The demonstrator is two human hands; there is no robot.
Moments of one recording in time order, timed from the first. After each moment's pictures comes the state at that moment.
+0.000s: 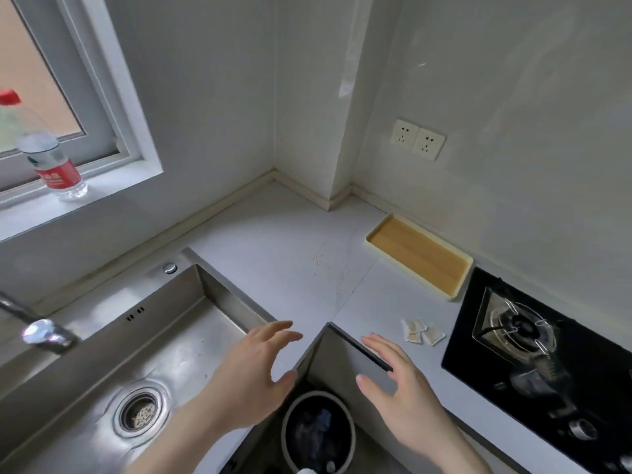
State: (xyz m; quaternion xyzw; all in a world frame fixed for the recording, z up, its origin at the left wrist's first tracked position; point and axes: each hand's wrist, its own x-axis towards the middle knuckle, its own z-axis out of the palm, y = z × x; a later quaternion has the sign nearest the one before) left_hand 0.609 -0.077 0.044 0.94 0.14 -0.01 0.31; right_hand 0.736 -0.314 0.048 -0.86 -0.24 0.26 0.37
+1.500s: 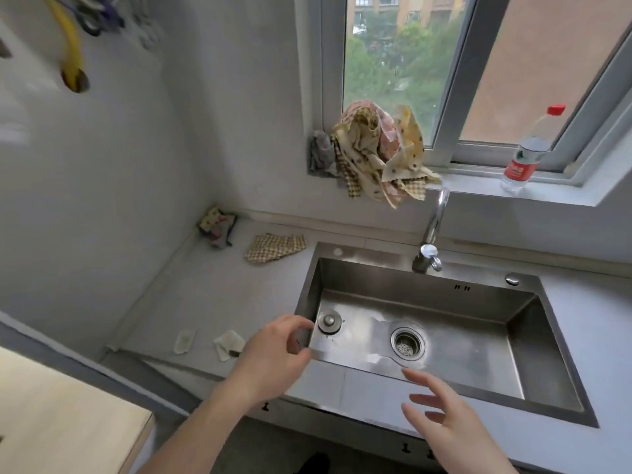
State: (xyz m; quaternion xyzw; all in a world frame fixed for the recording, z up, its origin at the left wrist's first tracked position) left_hand 0.180 -0.129 0.035 0.65 0.68 0.18 0.28; right_hand 0.486 -0.160 0.003 -0.60 -0.61 0.47 0.22
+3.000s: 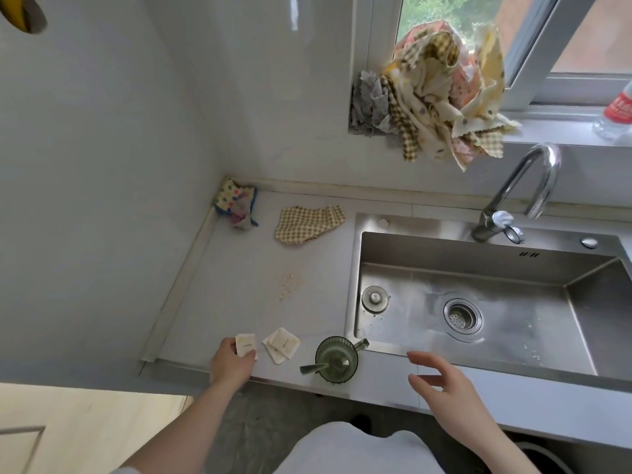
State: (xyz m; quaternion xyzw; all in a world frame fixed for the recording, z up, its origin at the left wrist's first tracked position) left_hand -0.071 -0.081 -0.176 0.30 0.88 0.17 0.34; right_hand 0.320 -0.098 -0.068 -0.67 -0.52 0.50 0.18
